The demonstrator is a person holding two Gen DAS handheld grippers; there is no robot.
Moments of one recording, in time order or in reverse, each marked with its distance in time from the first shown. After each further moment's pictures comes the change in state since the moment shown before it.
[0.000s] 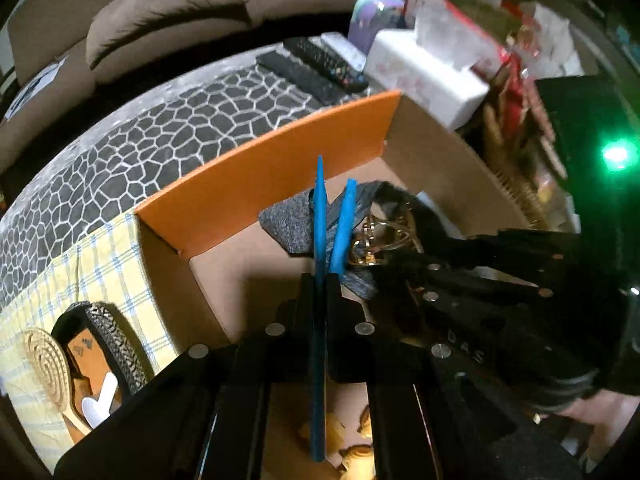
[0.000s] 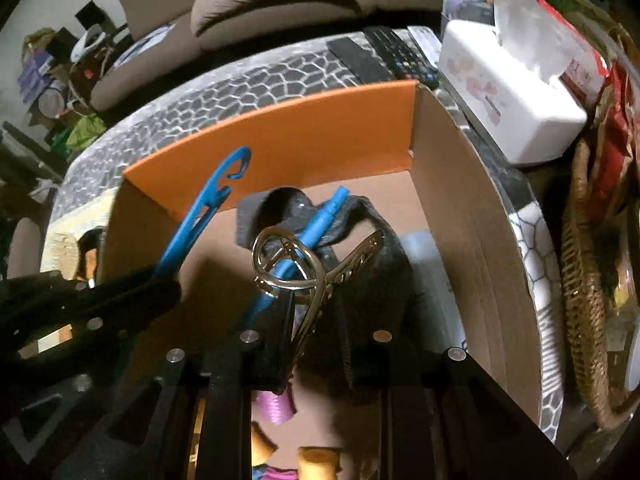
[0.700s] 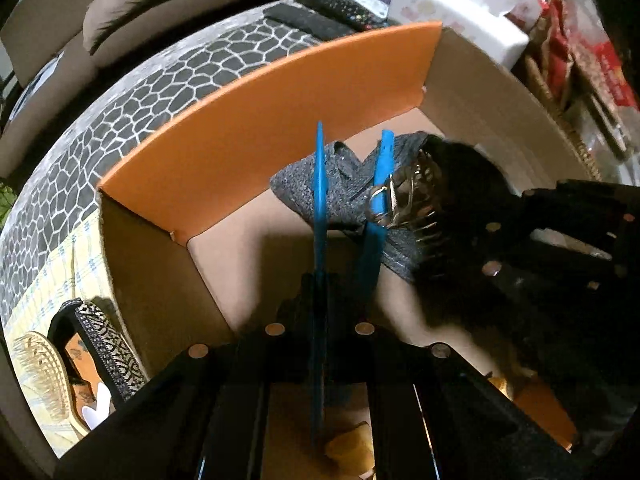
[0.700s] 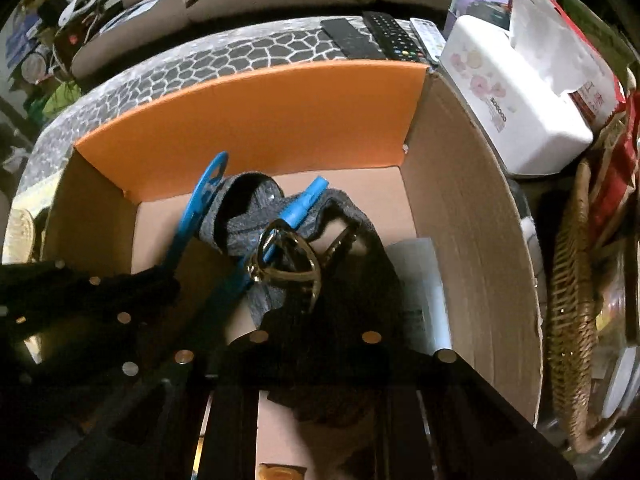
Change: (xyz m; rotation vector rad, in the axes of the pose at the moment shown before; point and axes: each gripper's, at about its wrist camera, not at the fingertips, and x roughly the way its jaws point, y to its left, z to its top) left arm 0.048 0.002 -0.009 0.025 0.104 0.093; right arm 0.019 0.002 0.004 -0.082 0.037 -0.115
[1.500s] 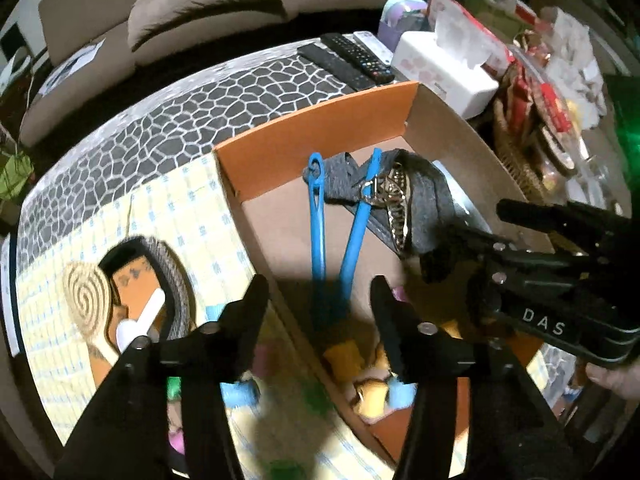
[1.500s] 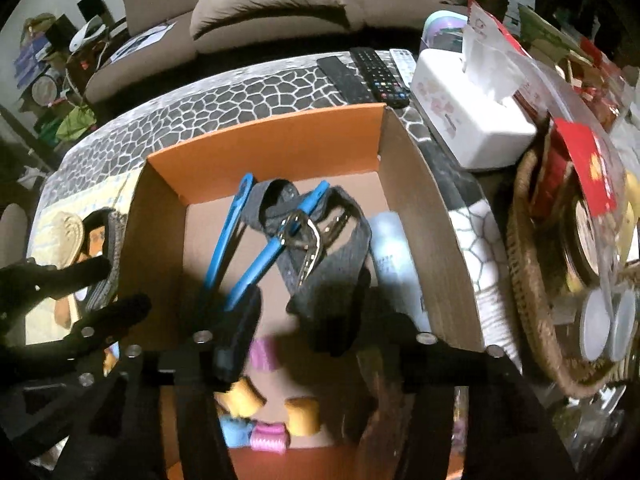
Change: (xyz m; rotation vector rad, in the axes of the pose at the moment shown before) left arm -0.100 0.017 -0.053 -0.107 -0.088 -0.028; right arm -0.083 0.009 -0.035 0.038 -0.070 0.010
